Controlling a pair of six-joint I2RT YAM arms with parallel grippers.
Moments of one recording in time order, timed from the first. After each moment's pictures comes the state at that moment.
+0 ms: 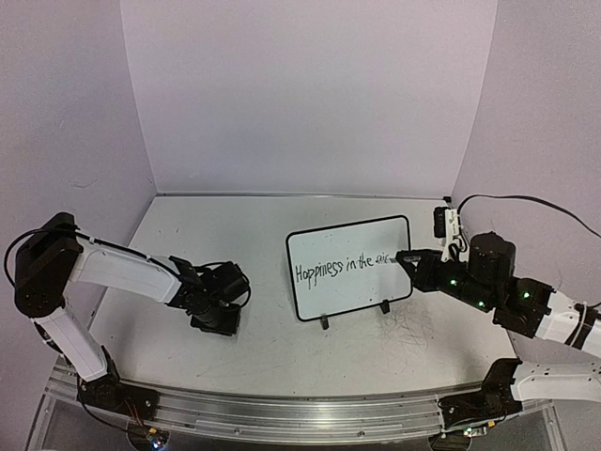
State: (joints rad) left arm -0.95 1.65 0.83 -0.47 -0.20 -0.78; right arm 0.80 0.80 0.57 -0.06 0.14 0.54
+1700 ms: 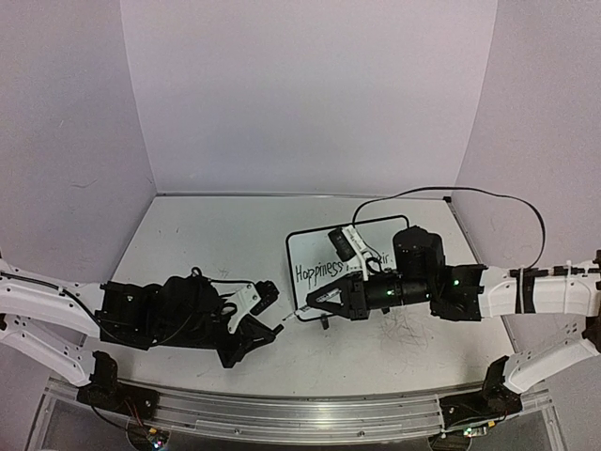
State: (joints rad) left arm -1.36 1.15 0.70 -0.15 -0.13 -0.22; right arm 1.00 1.30 0.76 0.21 -0.46 0.55
